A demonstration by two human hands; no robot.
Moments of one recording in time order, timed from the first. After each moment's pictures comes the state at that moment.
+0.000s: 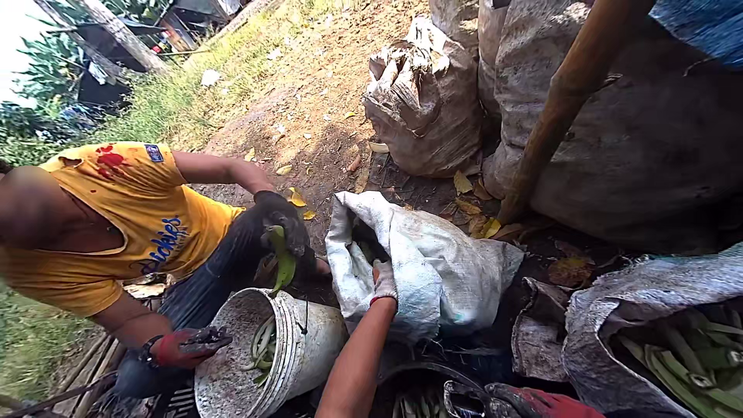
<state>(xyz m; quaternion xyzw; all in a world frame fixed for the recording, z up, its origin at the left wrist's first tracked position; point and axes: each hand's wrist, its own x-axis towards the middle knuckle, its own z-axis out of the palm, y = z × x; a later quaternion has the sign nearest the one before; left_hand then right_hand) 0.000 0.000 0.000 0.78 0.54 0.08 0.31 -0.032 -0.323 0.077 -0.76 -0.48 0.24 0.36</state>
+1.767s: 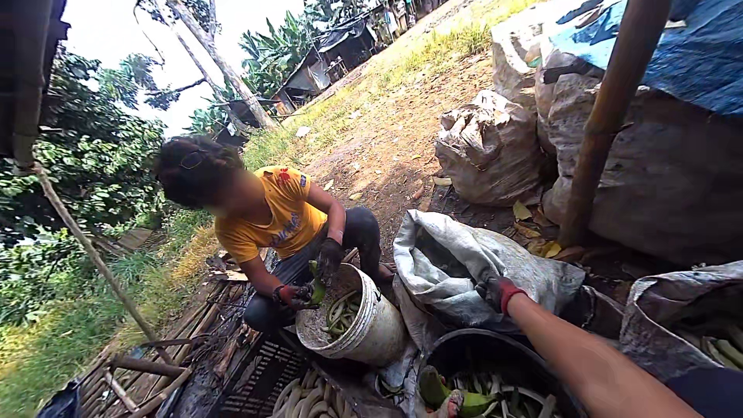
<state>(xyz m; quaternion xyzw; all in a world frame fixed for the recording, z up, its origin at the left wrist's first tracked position) -0.319 -0.183 0.044 0.54 0.55 0.23 0.59 -0.004 -0.136 -0.001 -0.65 0.00 0.41 0.64</state>
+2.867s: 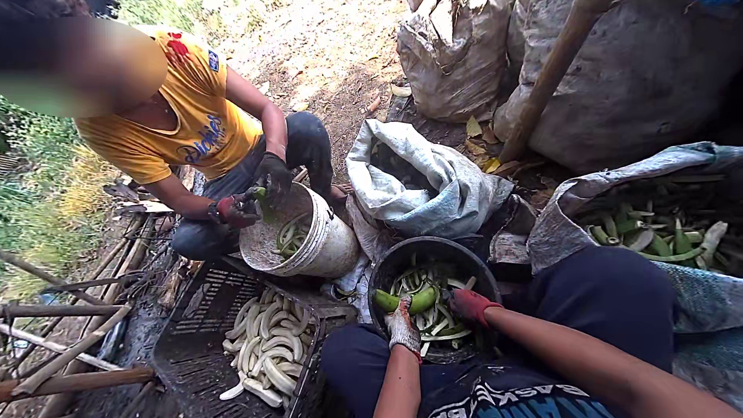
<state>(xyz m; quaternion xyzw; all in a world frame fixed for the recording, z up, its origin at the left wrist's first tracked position) -0.298 -0.202 -0.068 0.27 0.64 0.29 0.66 -0.147 -0.285 -0.047 -0.77 -0.37 0.52 0.01</state>
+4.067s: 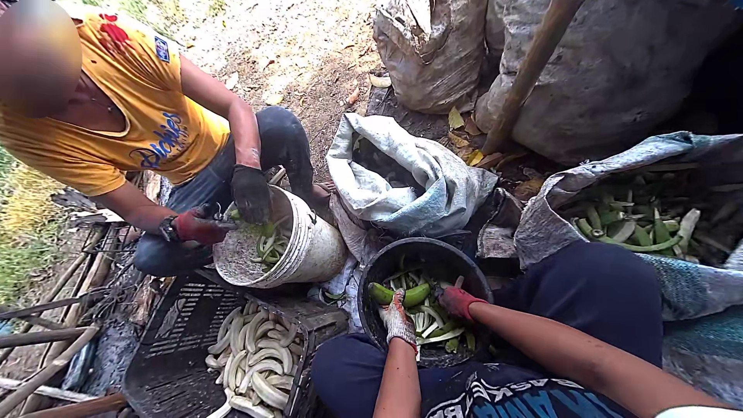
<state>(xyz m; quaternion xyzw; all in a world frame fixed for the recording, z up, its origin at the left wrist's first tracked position) -0.272 -0.189 -0.088 0.29 0.62 0.31 0.66 -0.144 -0.269 -0.065 -0.76 -0.34 0.55 0.00</state>
